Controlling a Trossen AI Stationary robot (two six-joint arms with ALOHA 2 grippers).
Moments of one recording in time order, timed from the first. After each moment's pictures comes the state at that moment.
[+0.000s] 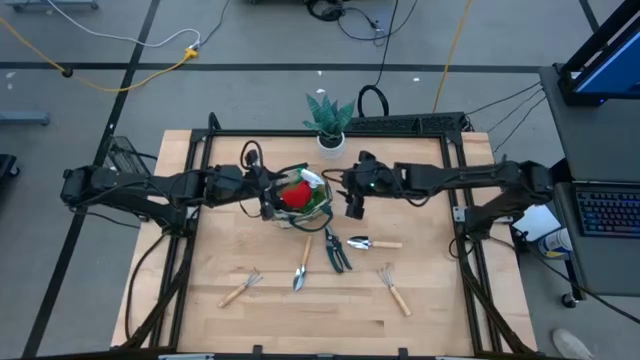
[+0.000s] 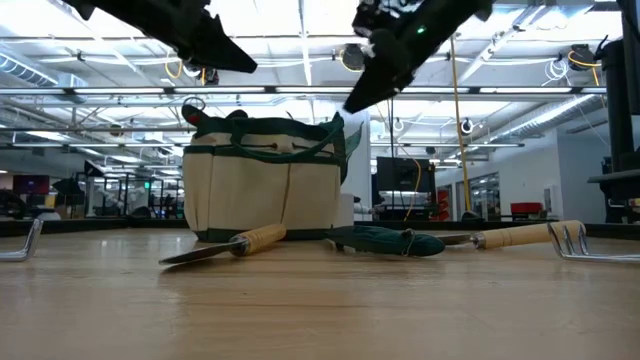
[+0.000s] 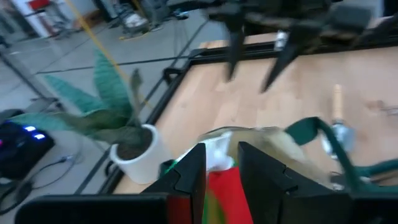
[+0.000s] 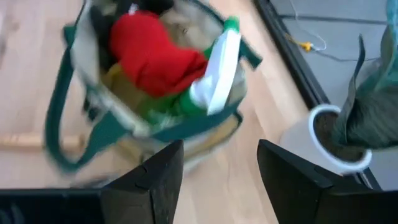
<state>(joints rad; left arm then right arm) 0.05 1.04 0.71 0.00 -0.34 0.16 -0.09 1.46 1.10 -0.32 0.24 -0.06</state>
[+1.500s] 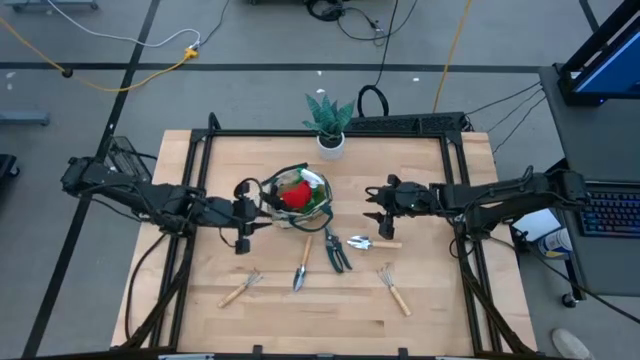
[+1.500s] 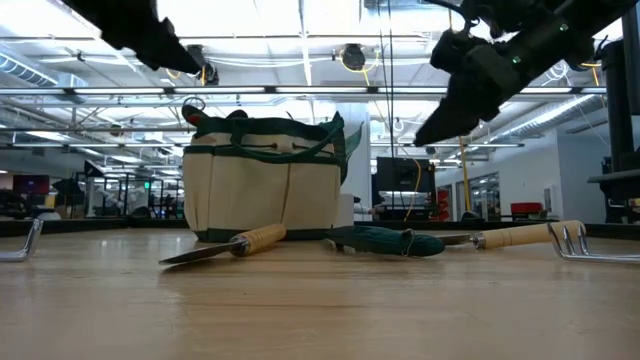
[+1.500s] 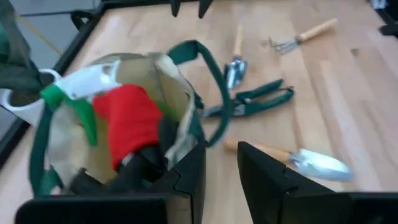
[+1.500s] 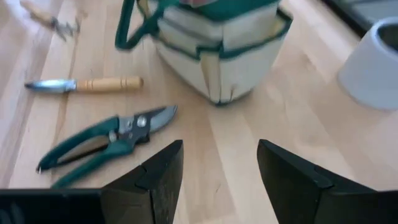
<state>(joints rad) -0.26 0.94 0.71 -0.37 -0.32 -0.11 -0.04 1.13 0.56 -0.04 0.12 0.13</state>
